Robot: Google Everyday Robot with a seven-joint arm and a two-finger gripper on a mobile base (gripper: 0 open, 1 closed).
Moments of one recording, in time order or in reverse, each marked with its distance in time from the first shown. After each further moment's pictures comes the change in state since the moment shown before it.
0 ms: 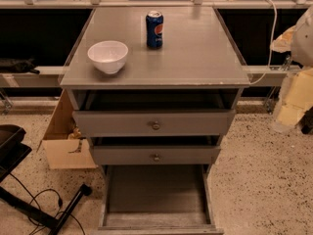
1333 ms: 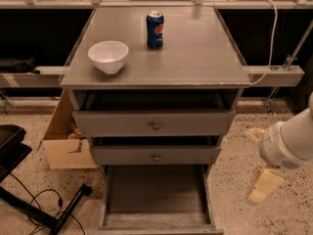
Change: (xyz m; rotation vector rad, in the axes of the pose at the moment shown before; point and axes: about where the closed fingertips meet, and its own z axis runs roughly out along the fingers) arm 0.063 0.079 0.199 -0.139 -0.131 0.023
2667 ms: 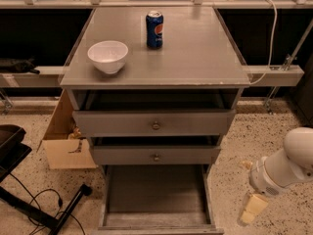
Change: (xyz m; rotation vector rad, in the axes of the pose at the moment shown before) arm 0.077 0.017 0.138 -0.143 -0.029 0.083
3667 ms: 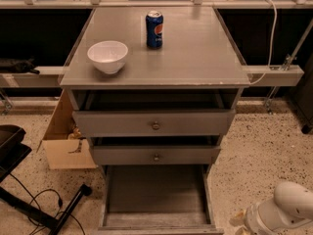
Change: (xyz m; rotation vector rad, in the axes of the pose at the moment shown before) arm 0.104 0.041 0.159 -0.129 -0.061 0.139
